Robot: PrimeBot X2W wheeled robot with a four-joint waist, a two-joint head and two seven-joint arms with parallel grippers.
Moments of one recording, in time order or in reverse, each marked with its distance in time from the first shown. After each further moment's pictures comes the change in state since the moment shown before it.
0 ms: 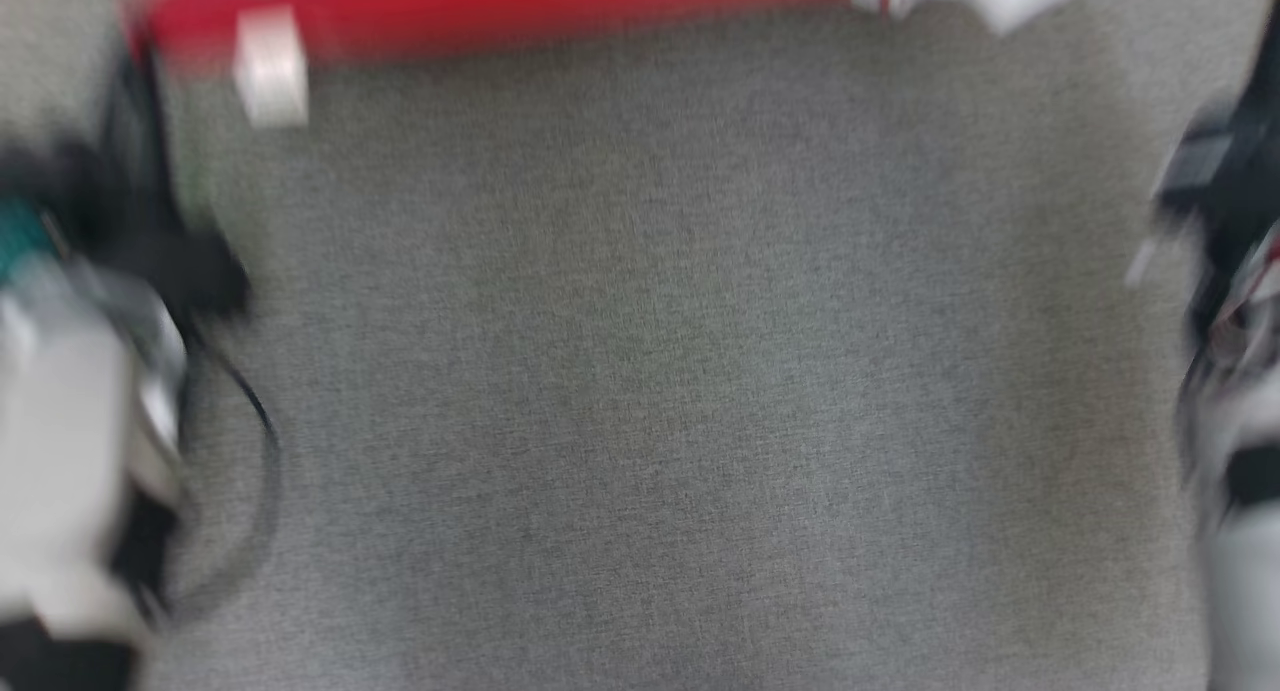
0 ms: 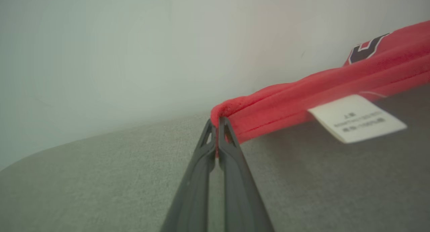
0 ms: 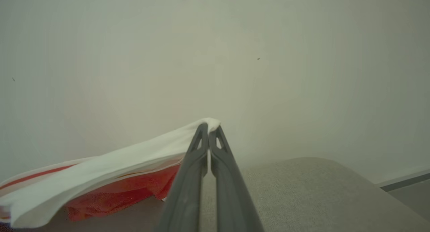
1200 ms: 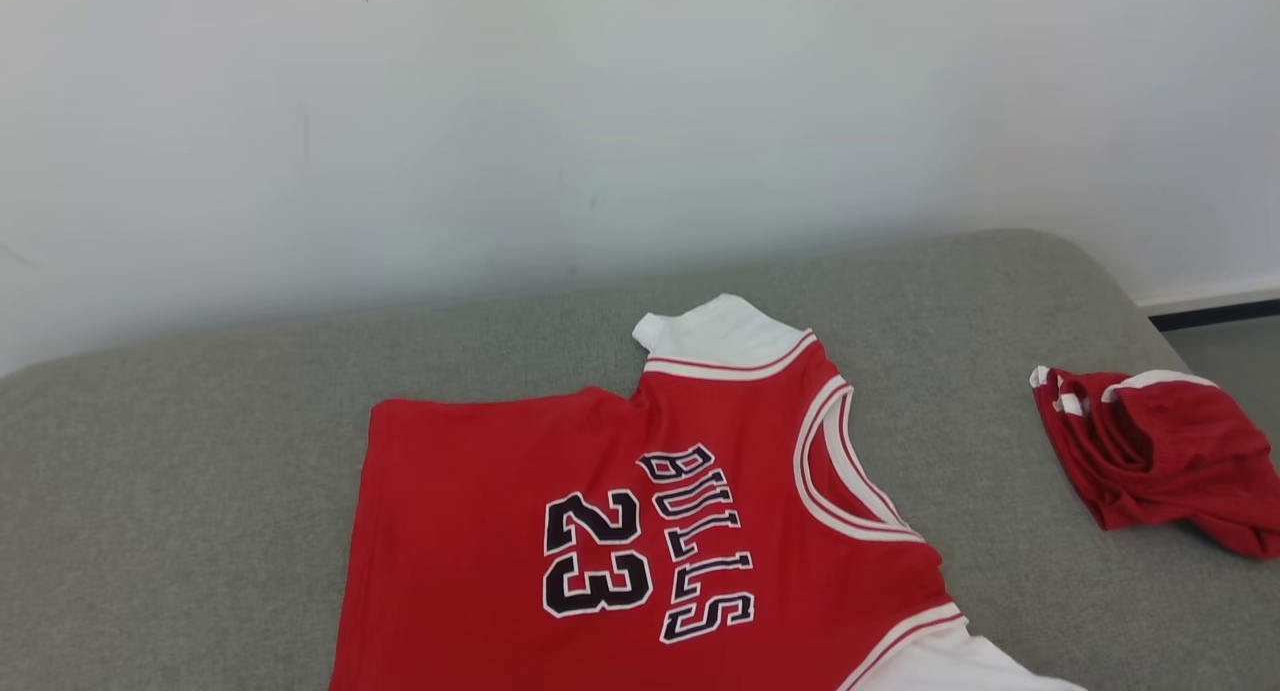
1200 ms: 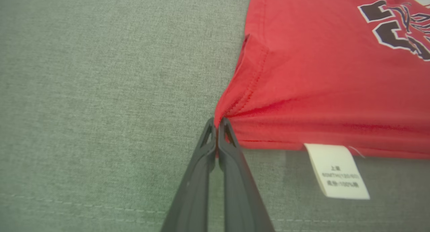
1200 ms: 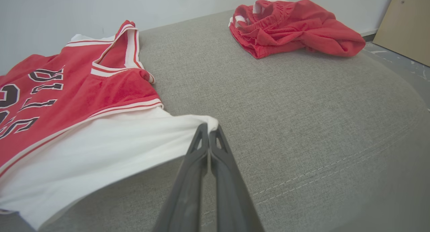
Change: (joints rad) left arm 1.034 -0.298 0.319 -0.058 0.023 -0.069 0.001; right arm 0.955 0.183 -0.063 0.112 -0.109 0.000 0.000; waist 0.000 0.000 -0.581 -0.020
